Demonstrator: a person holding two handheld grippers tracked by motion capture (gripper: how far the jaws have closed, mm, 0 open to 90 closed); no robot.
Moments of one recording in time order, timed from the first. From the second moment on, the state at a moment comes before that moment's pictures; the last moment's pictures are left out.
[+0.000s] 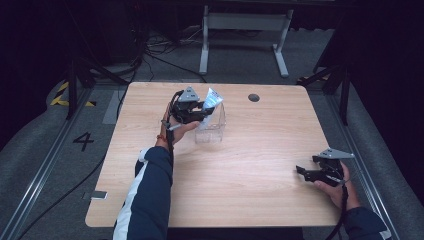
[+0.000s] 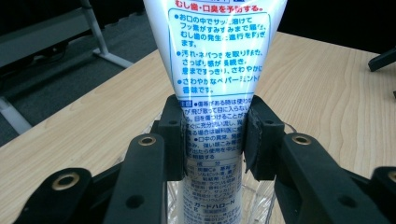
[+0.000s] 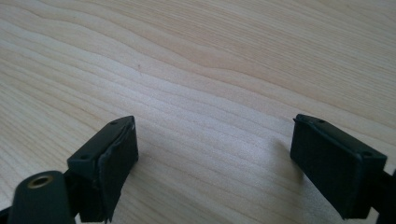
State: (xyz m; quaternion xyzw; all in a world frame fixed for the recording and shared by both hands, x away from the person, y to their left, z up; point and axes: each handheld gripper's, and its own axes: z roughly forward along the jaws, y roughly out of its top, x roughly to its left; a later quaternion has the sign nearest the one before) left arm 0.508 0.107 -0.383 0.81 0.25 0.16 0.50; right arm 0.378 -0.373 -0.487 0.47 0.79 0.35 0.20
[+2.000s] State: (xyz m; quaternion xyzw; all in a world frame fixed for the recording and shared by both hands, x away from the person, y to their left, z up) left arm 0.501 0.101 -0.405 0.84 0.26 0.14 0.46; right arm 0.378 -0.373 -0.487 0.47 0.79 0.35 0.20
